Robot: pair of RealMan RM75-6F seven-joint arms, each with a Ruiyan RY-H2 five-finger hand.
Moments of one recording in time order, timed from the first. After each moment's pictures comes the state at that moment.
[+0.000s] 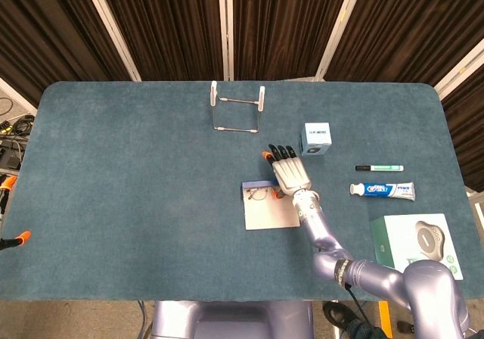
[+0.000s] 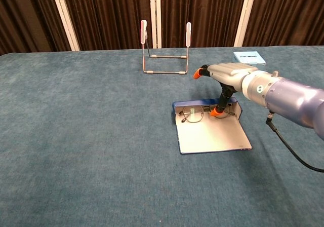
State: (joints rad) left arm -0.13 -1.04 -0.09 -1.68 1.23 1.36 0.21; right arm 0.89 -1.79 0.25 -1.10 -0.90 0.85 -0.44
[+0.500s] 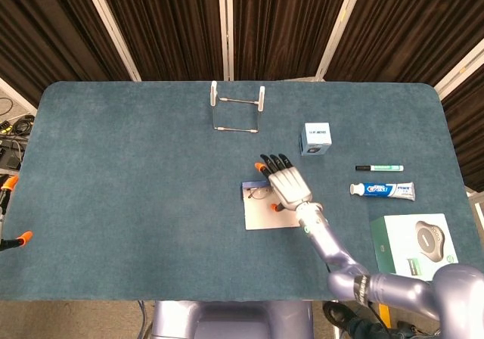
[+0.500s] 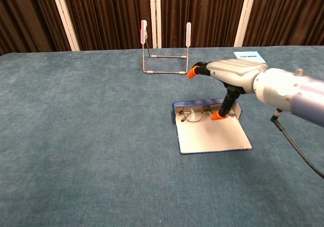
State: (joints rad) left arm -0.13 -1.03 -0.08 -1.69 1.26 1.37 0.18; right arm 0.81 -1.63 0.17 -1.42 -1.06 0.95 -0.43
